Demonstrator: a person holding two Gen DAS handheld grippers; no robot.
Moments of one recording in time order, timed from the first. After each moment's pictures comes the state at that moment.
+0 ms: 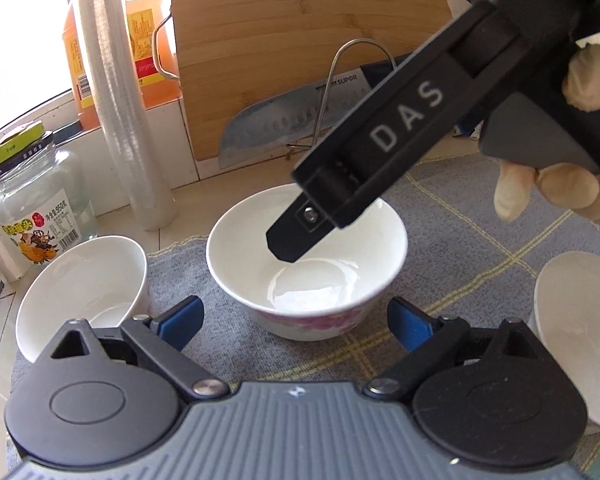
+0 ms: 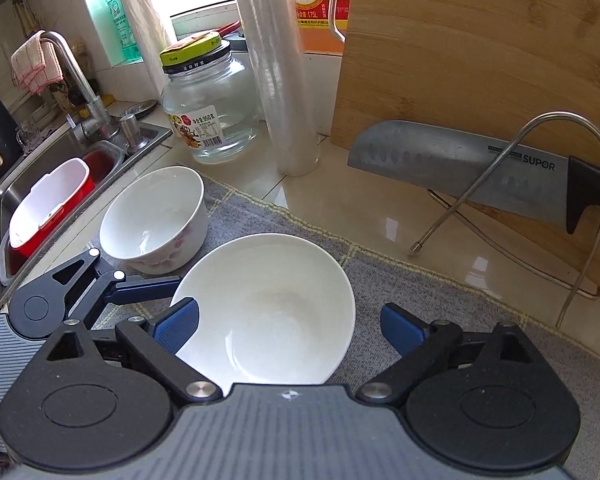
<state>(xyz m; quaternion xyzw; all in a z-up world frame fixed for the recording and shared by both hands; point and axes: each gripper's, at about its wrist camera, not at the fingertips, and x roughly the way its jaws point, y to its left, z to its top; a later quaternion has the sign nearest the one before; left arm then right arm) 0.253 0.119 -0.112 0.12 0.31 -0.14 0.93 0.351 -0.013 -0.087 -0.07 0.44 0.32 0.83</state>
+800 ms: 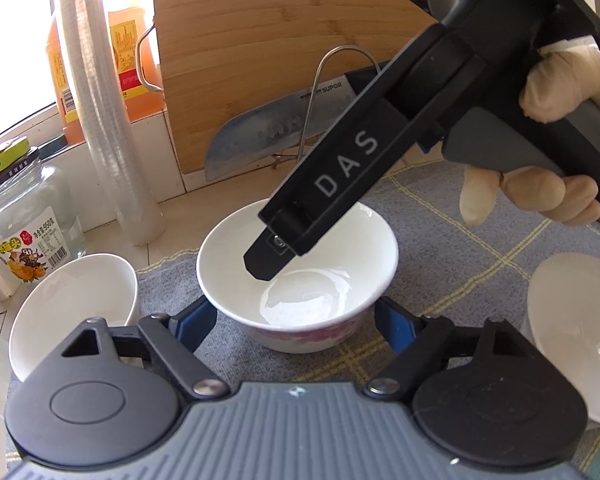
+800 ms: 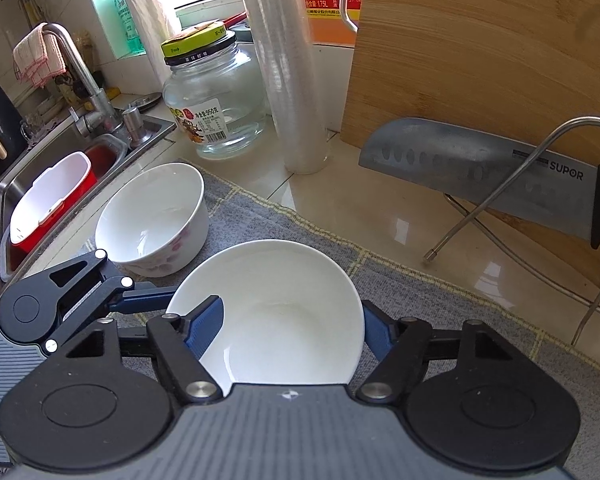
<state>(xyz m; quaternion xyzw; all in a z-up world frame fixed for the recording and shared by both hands) 0.257 0.119 -0.110 0.12 0.30 -0.17 0.93 0.360 -0.005 -0.092 -0.08 0.44 0.34 0.83</state>
